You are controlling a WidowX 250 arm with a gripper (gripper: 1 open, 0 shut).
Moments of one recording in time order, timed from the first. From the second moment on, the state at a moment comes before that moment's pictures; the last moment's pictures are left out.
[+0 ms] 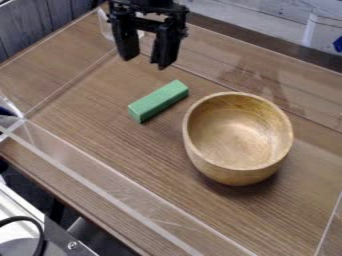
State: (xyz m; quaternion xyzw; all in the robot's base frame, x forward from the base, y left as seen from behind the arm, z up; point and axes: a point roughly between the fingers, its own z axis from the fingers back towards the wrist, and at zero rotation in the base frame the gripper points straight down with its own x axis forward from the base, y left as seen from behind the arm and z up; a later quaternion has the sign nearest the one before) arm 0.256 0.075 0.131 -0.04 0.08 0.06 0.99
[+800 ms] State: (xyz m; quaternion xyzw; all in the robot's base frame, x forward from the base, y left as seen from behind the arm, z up) arm 0.261 0.072 0.091 -0.03 0.10 0.05 0.99
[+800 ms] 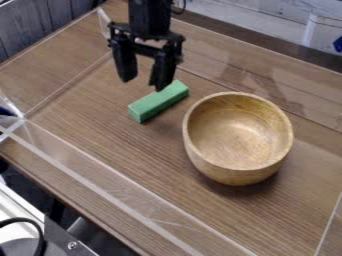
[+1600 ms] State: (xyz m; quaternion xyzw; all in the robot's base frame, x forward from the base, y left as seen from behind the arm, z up) arm 0.275 0.055 0.096 -0.02 0.09 0.06 0.99
